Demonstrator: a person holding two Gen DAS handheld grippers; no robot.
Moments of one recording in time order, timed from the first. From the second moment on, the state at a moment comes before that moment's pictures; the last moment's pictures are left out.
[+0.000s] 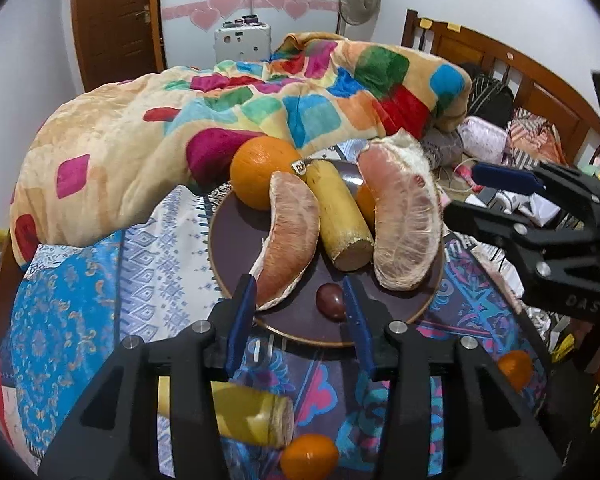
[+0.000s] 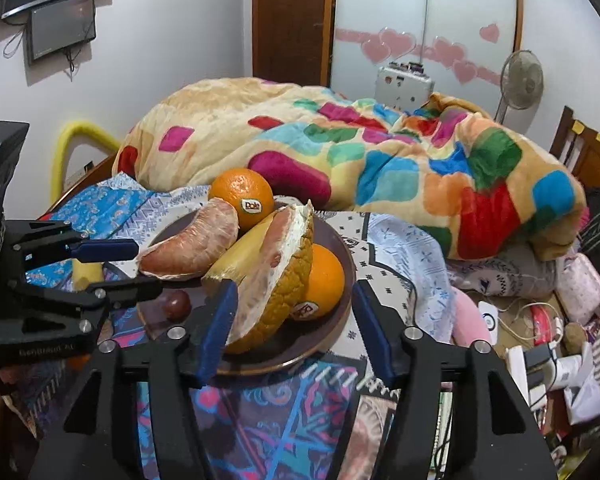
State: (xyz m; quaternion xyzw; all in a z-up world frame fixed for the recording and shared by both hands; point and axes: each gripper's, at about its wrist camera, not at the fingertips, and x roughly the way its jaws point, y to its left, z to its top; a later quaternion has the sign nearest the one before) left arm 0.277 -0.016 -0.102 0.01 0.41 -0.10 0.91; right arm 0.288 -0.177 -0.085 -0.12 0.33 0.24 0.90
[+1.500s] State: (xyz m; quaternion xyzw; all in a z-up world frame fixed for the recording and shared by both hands) left arm 0.172 0.012 -0.142 -0.03 0.44 -0.09 0.89; right arm 0.189 -0.206 -0.150 -0.06 0.38 0.25 0.89
